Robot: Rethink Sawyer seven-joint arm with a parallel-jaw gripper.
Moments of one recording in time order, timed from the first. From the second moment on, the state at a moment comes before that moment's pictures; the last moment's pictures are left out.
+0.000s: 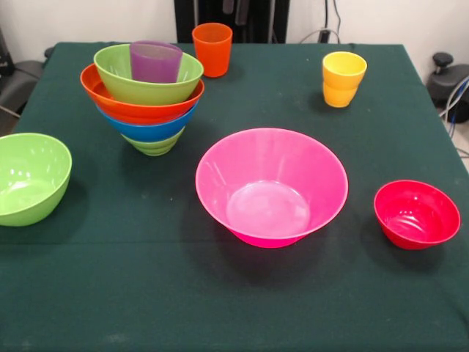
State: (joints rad) arm -0.22 -0.94 -0.12 2.07 0.09 0.24 2.62
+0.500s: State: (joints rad) arm -0.22 -0.92 -0.12 2.07 0.09 0.24 2.62
